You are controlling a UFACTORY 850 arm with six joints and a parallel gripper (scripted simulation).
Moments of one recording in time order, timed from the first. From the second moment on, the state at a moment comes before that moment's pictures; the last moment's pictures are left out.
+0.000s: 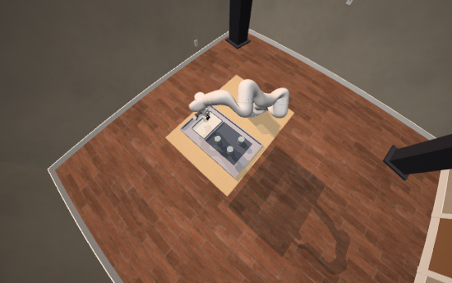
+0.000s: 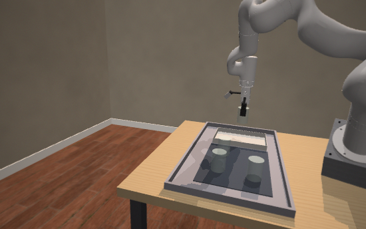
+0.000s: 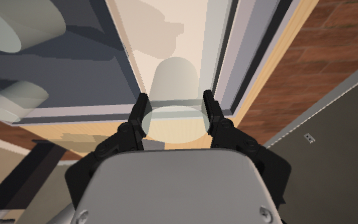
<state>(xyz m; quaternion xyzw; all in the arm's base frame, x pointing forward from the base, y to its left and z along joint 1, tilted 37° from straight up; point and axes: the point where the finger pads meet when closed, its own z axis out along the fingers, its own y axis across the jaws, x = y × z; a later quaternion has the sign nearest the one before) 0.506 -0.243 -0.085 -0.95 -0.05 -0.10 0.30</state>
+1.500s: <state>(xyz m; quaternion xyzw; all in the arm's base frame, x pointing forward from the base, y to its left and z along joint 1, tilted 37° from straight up) 0.520 -0.193 -0.154 -0.95 -0.05 -0.10 0.30</state>
